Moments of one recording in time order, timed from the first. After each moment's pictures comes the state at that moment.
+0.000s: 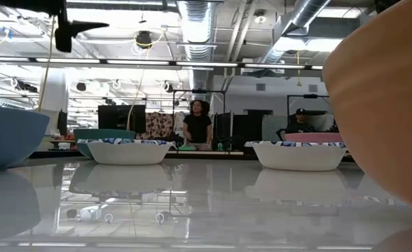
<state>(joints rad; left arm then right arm) 0.11 0.32 0.46 0.09 -0.41 -0.87 -0.21 0.45 0.87 -1.06 0.30 0.60</state>
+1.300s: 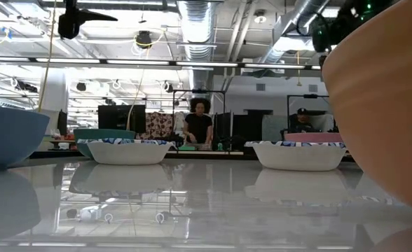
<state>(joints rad) 0.11 0.53 0.72 -0.21 -0.31 -0.94 -0.77 1.11 0.95 -1.24 -0.08 -0.33</state>
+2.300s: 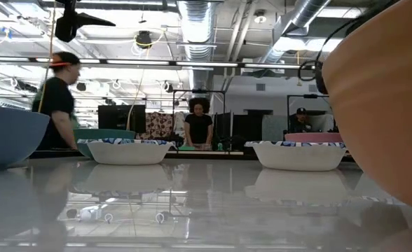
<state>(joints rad) 0.11 0.53 0.72 -0.25 -0.35 -0.94 -0.78 1.25 0.68 -1.07 0.03 -0.32</state>
